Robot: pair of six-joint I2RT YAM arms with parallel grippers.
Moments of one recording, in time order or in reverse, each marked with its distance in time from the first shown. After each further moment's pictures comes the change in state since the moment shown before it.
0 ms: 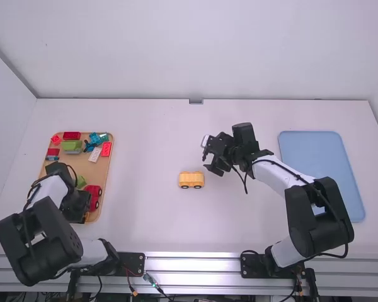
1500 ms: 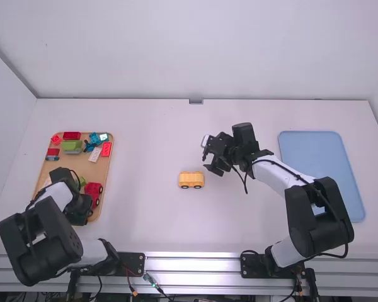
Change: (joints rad) left arm 0.003 0.000 -0.111 0.193 -0.030 0.056; right arm 0.000 0.000 0.000 0.000 -0.002 0.000
